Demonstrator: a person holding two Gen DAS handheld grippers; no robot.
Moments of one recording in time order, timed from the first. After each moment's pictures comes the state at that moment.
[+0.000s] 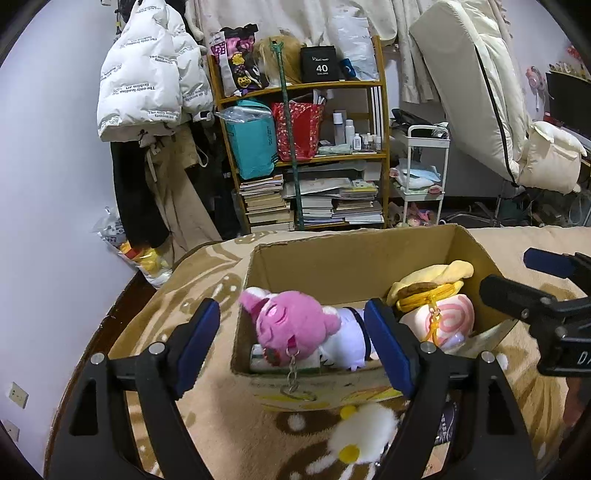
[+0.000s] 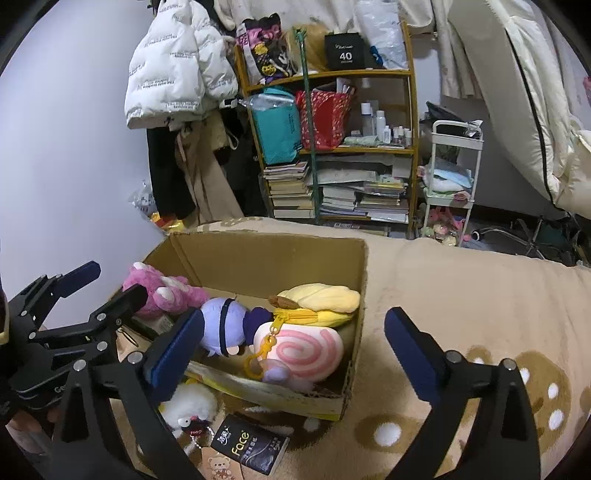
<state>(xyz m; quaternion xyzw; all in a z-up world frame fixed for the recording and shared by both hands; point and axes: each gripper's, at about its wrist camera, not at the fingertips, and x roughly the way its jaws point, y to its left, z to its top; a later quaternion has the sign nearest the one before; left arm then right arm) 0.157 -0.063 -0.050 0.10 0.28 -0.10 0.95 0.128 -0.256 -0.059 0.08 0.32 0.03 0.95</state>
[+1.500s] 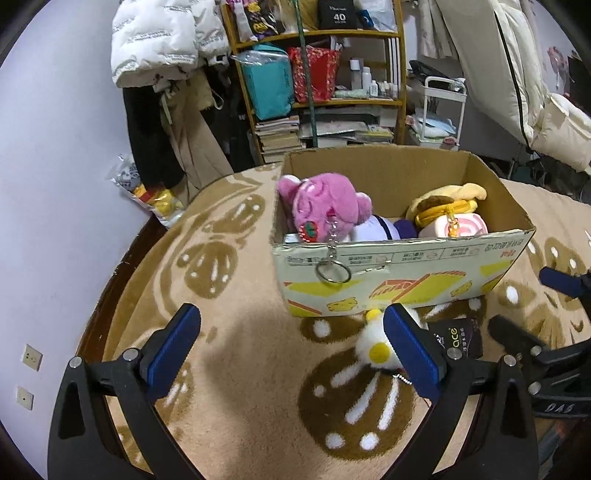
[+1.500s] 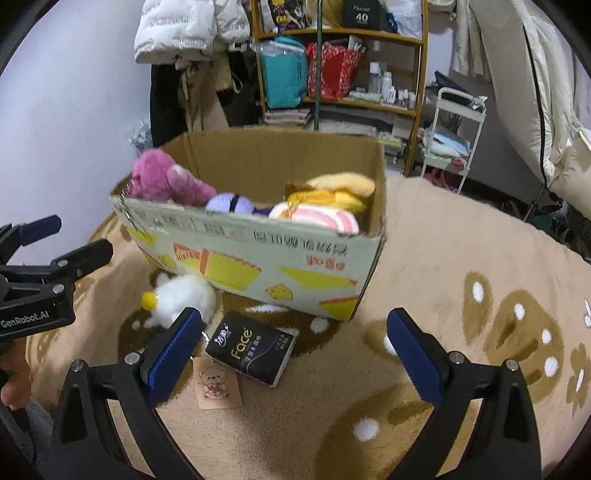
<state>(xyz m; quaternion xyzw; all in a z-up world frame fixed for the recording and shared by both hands) 0.125 -0.027 -0.078 0.11 0.39 -0.07 0.91 0.085 -0.224 -0.107 0.02 0.41 0.02 0.91</state>
